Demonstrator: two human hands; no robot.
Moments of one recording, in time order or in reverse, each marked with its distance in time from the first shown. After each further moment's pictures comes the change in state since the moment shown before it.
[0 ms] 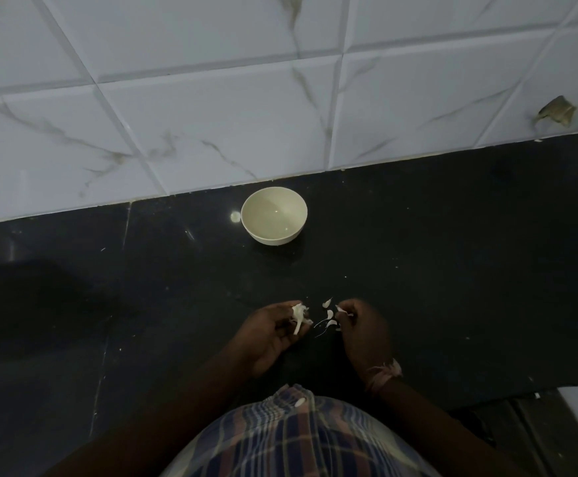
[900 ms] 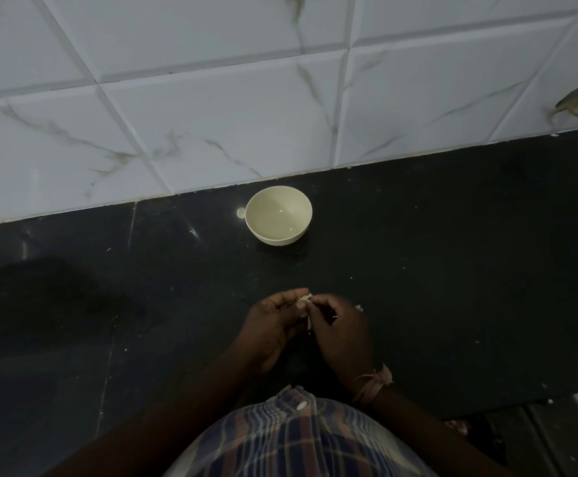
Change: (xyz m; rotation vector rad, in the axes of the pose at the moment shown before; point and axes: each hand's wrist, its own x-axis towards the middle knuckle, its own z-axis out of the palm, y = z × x) left_hand 0.000 0.003 0.006 0.123 -0.073 0.211; right_hand -0.014 -0.052 0.013 0.188 -0.023 -0.106
